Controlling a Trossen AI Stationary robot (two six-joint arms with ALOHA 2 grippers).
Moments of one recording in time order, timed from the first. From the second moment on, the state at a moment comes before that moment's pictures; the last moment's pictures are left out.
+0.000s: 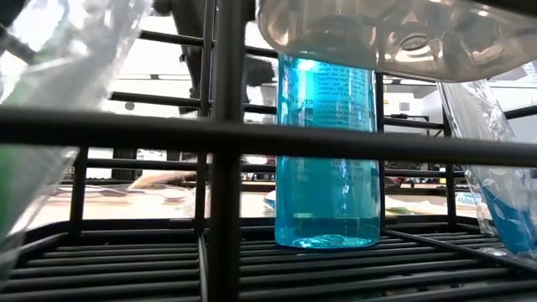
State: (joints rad) left arm -0.12 1.84 1.29 -0.69 -0.30 -0.69; right arm 0.53 1.19 1.05 -0.11 0.46 0.78
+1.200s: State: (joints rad) left arm -0.71 1.56 1.29 -0.24 -1.09 -0.73; right arm 0.53 1.19 1.05 -0.11 0.47 0.75
